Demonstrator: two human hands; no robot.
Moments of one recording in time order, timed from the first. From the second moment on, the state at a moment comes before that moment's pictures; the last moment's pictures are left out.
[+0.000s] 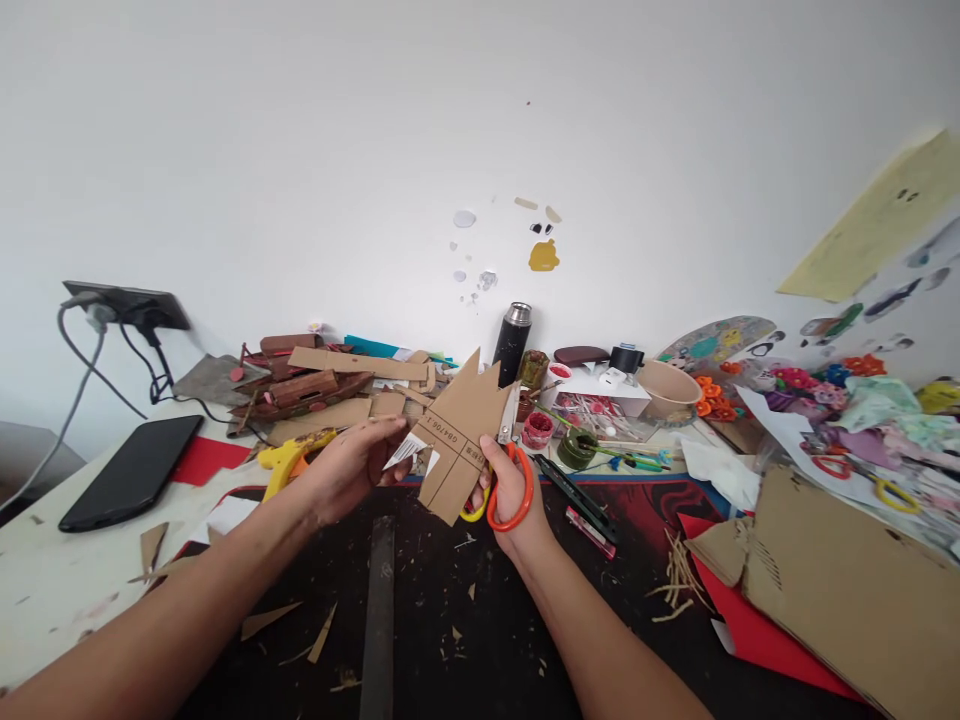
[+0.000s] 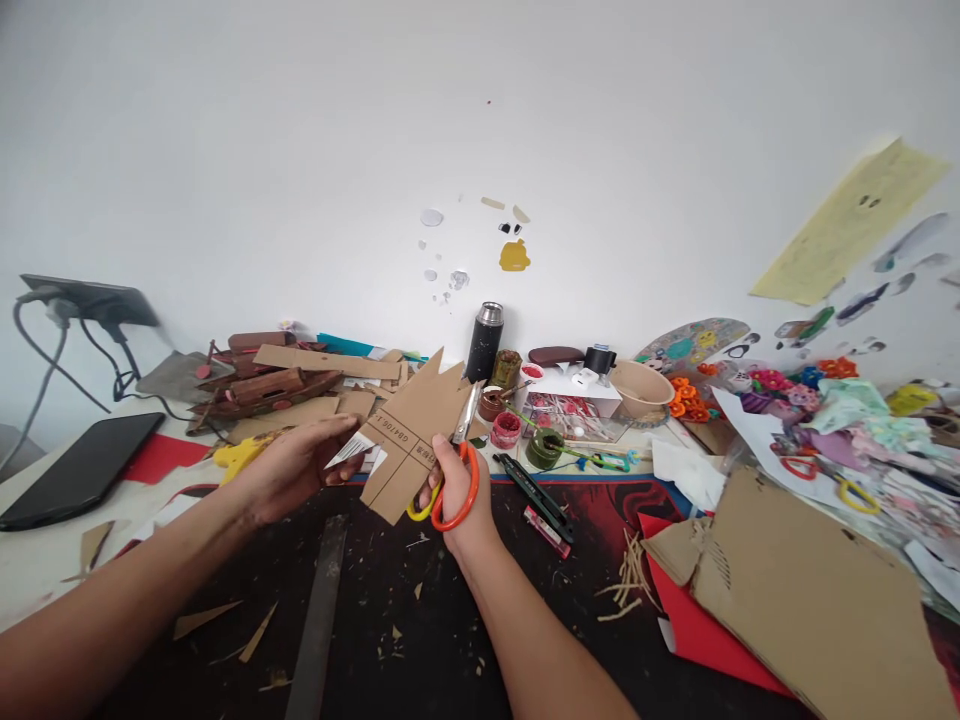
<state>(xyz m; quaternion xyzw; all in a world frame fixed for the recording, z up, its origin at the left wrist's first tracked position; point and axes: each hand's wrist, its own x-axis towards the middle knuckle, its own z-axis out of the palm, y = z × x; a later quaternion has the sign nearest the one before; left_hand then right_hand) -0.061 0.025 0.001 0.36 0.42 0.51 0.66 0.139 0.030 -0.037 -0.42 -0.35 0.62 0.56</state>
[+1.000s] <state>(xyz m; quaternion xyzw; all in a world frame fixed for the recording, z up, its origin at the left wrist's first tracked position) -0.025 0.005 -0.009 0.16 0.45 0.55 0.68 0.130 0.013 -0.051 -0.47 -0.39 0.57 0.55</state>
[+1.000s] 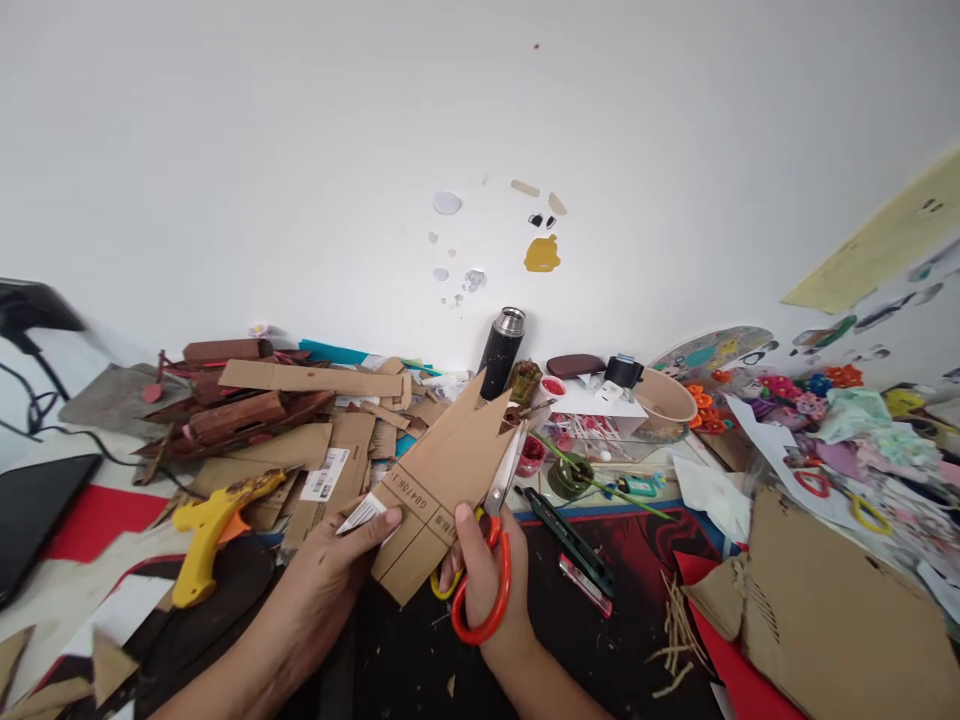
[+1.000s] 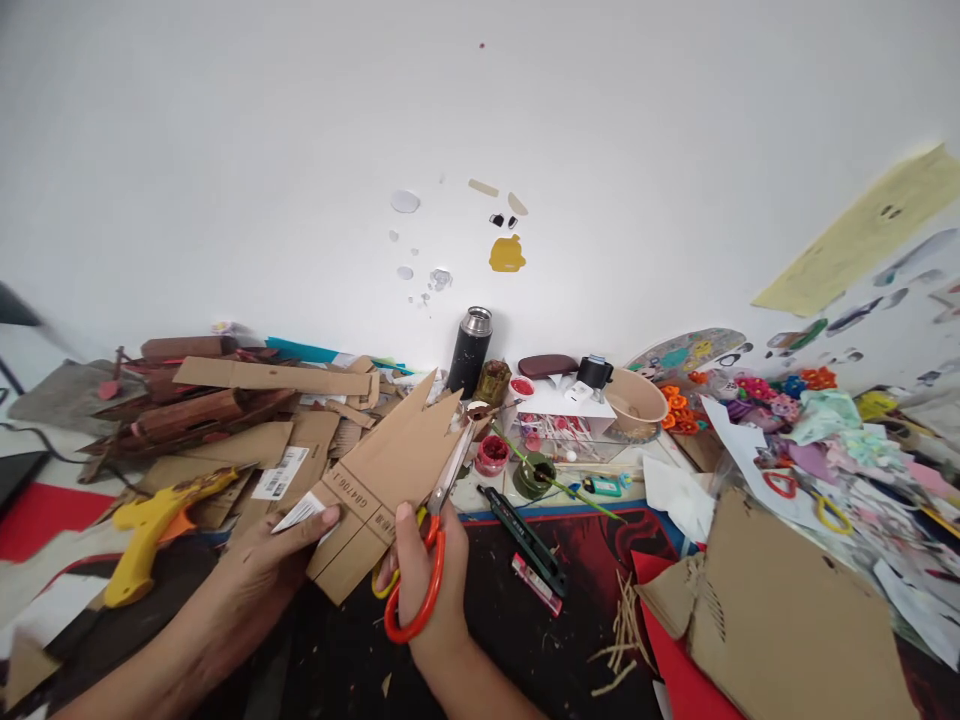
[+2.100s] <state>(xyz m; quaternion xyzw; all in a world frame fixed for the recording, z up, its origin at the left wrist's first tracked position) -0.016 -0.003 -0.016 0.19 0.40 0.59 0.68 0.133 0.020 -0.045 -0.44 -0.41 0.55 0.58</state>
